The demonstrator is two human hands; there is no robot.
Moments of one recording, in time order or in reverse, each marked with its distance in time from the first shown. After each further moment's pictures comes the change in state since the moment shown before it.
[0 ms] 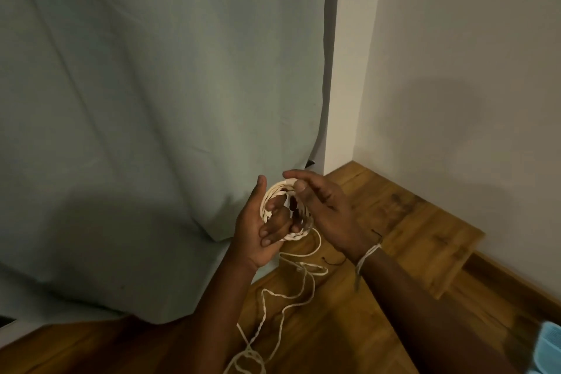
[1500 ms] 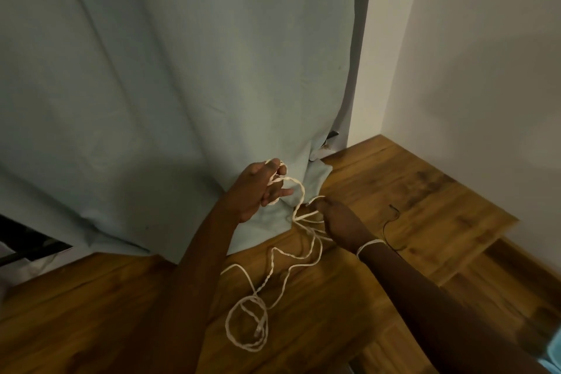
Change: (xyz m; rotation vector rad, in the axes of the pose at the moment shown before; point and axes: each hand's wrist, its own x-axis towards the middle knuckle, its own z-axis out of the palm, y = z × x) left_hand -0.011 0.005 -0.018 0.738 0.532 -0.024; right_hand -0.049 0.140 -0.030 -0.722 -0.434 0.085
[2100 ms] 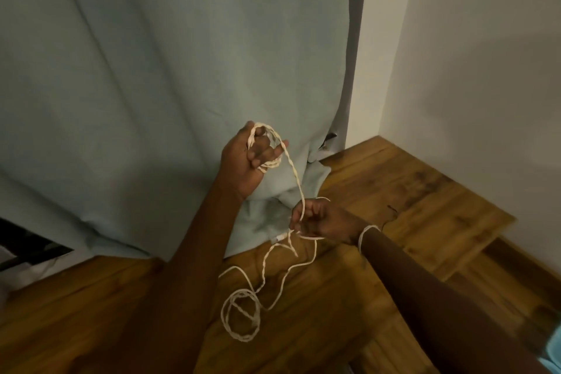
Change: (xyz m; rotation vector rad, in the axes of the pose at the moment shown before) left_hand 0.019 0.043 0.001 -0.659 -0.081 0.166; right_hand 0.007 -0.028 -0.019 0.777 -0.306 0.094
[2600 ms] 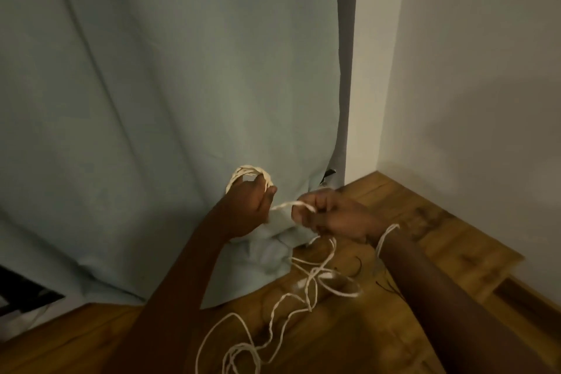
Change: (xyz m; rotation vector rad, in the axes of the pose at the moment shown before) left_hand -0.002 0.011 -0.006 2.040 -0.021 0.538; right_hand -0.016 -0.120 -0.039 -0.149 0.037 -0.163
